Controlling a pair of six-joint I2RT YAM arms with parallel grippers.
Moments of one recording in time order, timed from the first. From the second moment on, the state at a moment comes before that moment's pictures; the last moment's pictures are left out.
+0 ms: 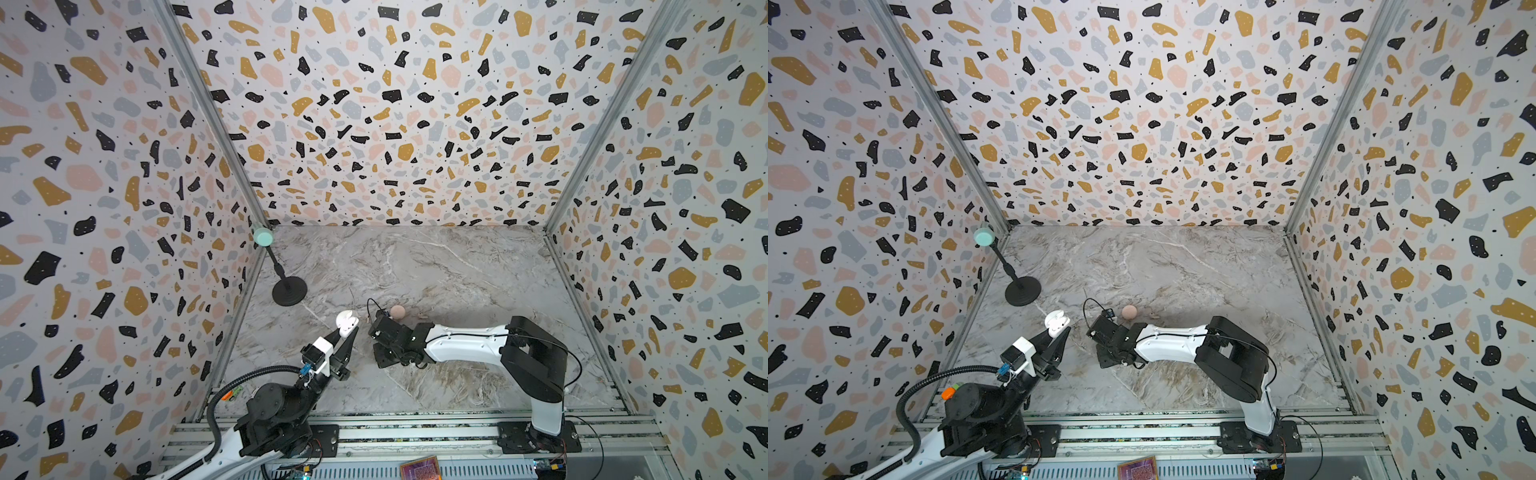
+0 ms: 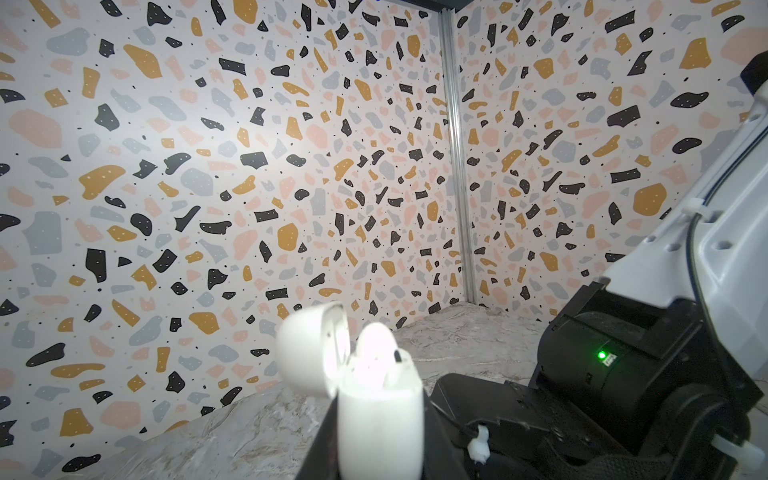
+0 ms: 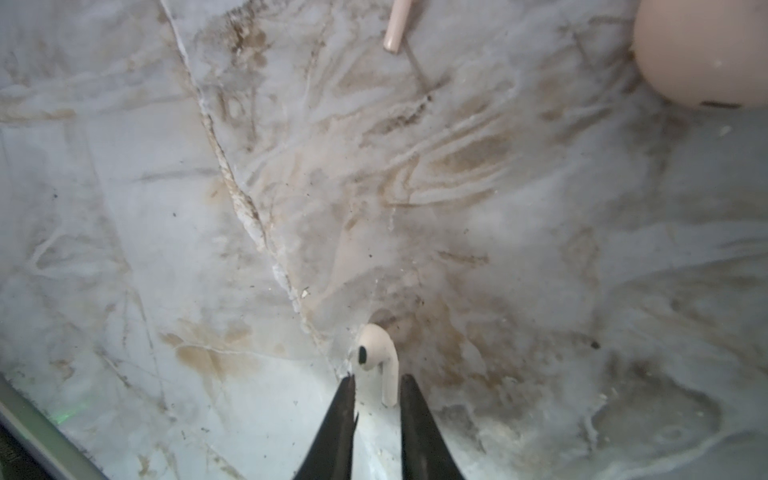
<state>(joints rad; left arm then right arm) -1.04 0.07 0.18 0.22 -0.39 0.26 1.15 1.92 1.25 -0.36 0.06 0.72</state>
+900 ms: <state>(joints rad) -1.04 0.06 0.18 0.22 -0.41 0.26 1.16 2.00 1.34 -0.40 0.10 0.71</state>
